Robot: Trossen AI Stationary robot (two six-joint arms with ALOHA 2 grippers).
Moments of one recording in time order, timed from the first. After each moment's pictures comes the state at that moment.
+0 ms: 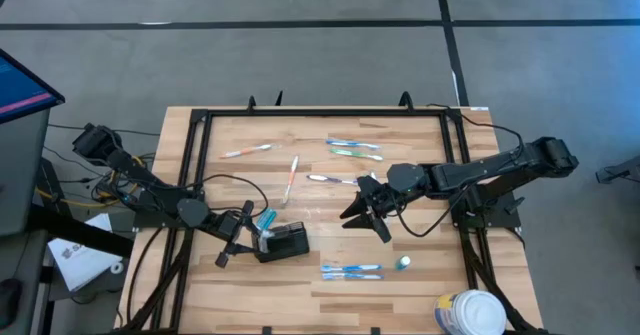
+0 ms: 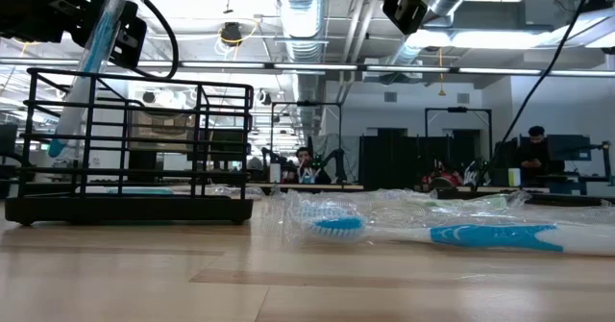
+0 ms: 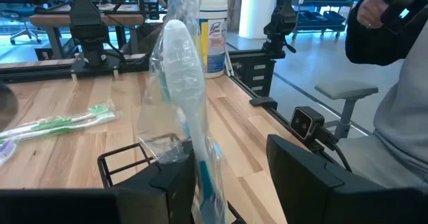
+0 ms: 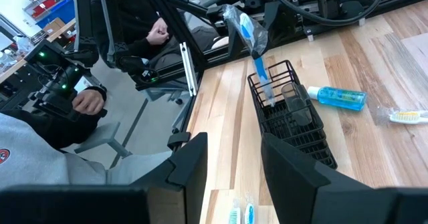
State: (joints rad) left arm -0.56 0.98 0.16 0.69 -0.22 -0.06; right arm 0.17 1.30 0.88 0.09 -0.21 0.43
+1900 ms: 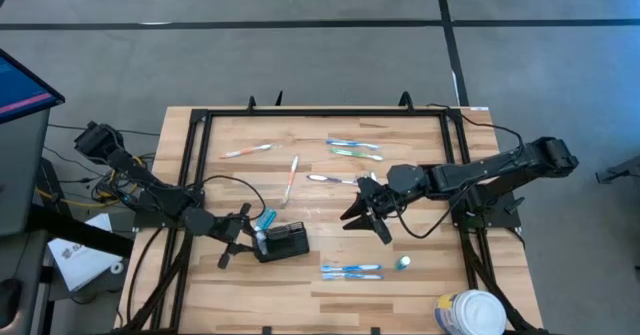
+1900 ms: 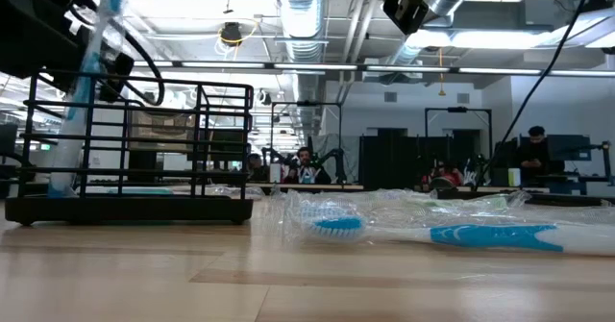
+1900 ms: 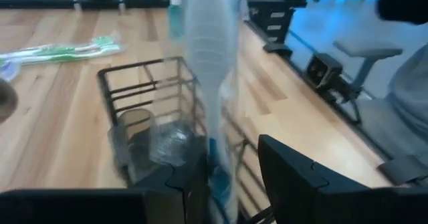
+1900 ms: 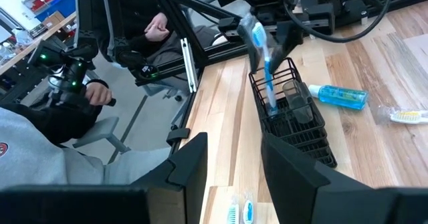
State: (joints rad) left arm -0.61 0.98 0.16 0.46 -0.32 -0.19; right arm 0.18 1.30 0.88 0.08 -0.21 0.42
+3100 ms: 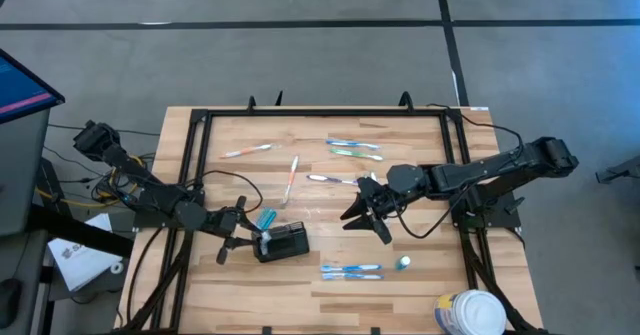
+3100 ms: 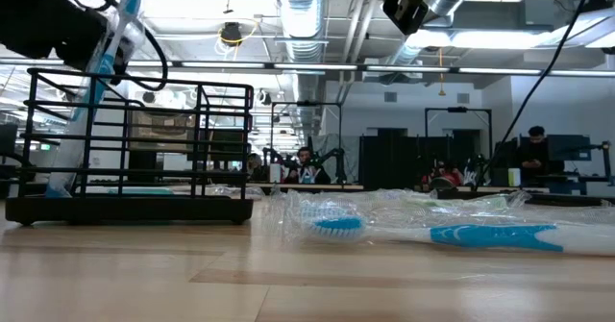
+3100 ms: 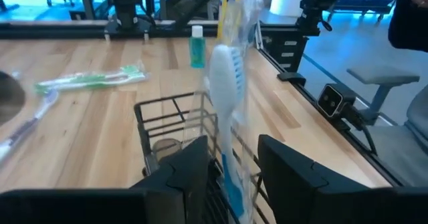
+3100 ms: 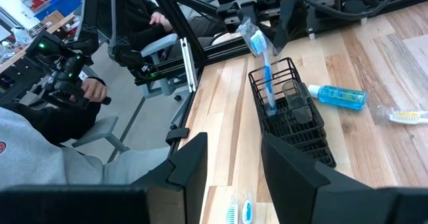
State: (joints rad) left arm -0.61 0.84 0.16 0.43 -0.39 -0.16; right arm 0.18 1.31 0.88 0.08 -0.21 0.41
